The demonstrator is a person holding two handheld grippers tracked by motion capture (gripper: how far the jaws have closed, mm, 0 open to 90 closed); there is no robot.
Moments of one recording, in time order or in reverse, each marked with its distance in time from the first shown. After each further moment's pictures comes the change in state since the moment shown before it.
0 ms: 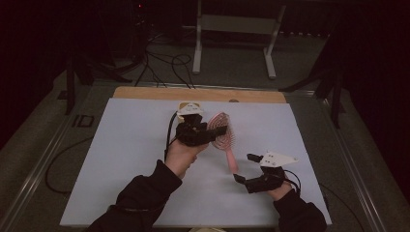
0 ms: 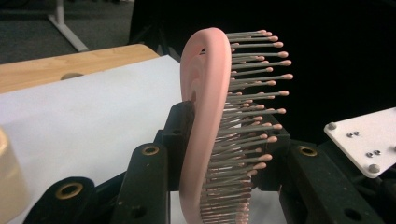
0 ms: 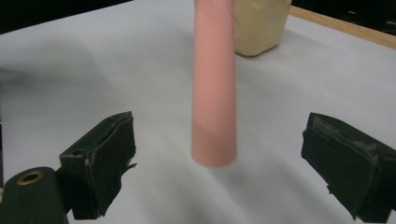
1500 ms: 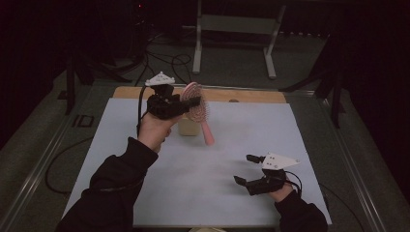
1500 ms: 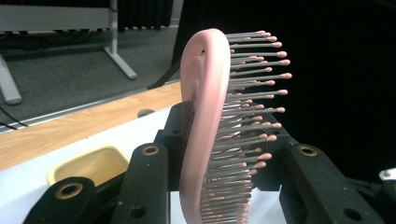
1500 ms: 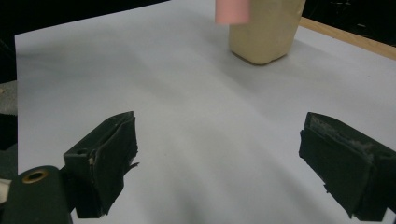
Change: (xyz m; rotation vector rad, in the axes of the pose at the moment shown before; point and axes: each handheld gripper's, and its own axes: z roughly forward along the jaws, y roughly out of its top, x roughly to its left) left arm 0.043 0.058 -0.059 -0.071 0.147 0.038; right arm 0.002 0.000 -0.004 -0.030 0.037 -0.031
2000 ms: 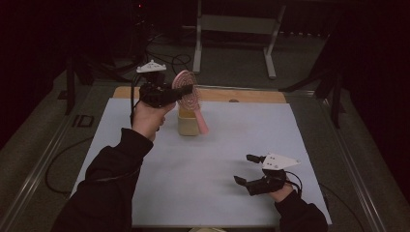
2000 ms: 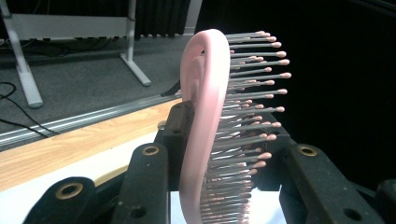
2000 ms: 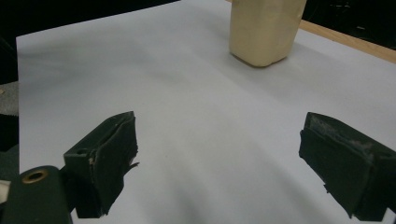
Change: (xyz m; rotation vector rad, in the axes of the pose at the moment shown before) left arm 0.020 0.019 -0.005 -0.020 0.048 -0.016; right arm 0.001 0.001 -0.001 -0.006 0.000 -0.002
